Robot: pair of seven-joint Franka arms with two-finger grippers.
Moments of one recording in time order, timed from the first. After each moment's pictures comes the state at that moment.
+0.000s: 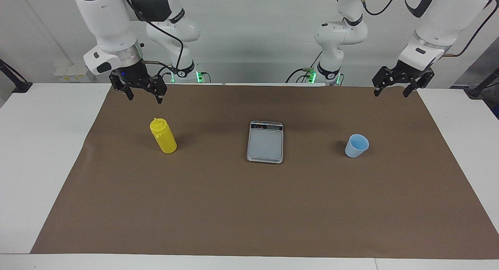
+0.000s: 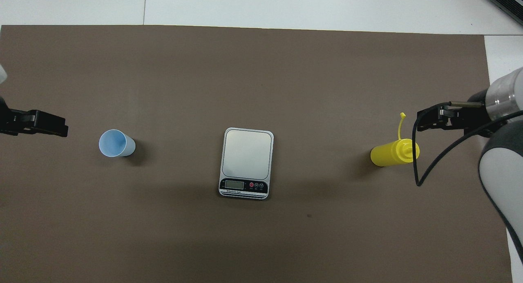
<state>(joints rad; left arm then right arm) 0.02 -0.05 -0.10 -1.61 -0.01 1.54 0.01 0.02 -0.01 0.05 -1.64 -0.03 1.60 0.21</state>
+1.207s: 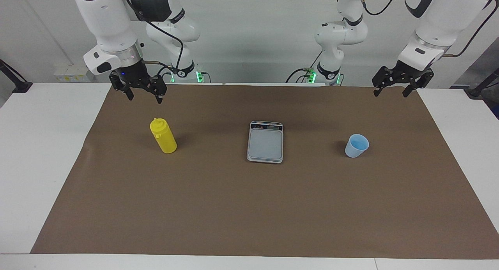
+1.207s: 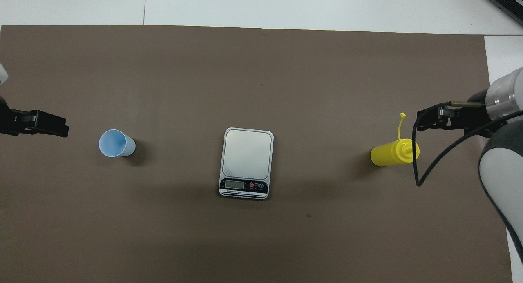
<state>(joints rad) 0.02 -0.05 -0.10 -1.61 -0.01 1.54 0.01 0.02 -0.01 0.05 -1.64 -0.03 1.60 0.21</state>
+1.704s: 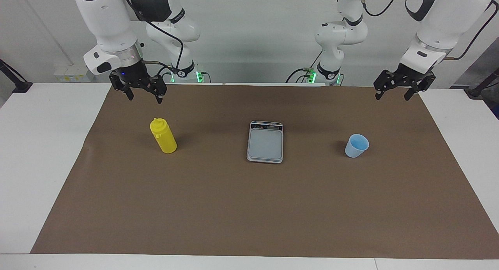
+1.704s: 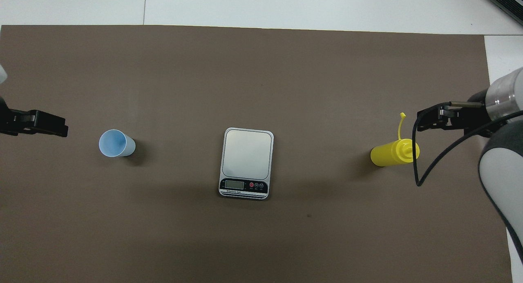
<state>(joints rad) 0.02 -0.05 -0.09 -1.67 -0.01 1.62 0.01 0.02 -0.01 0.05 -1.64 -0.03 1.60 0.21</state>
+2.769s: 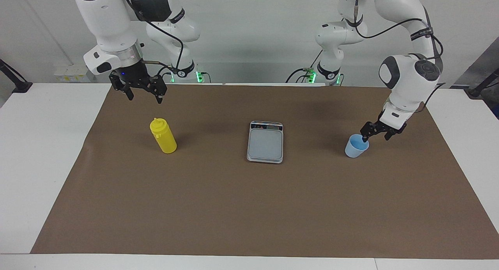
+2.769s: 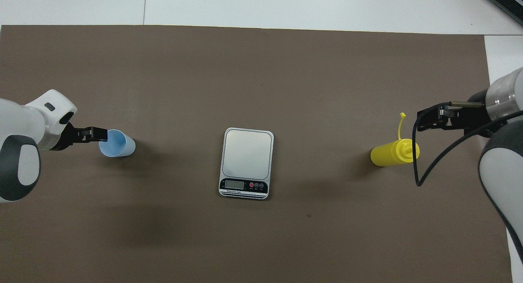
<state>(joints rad) 0.09 0.03 -0.09 -2.16 -0.03 2.23 -0.05 0.02 -0.01 0.05 -1.64 -0.03 1.60 0.21</state>
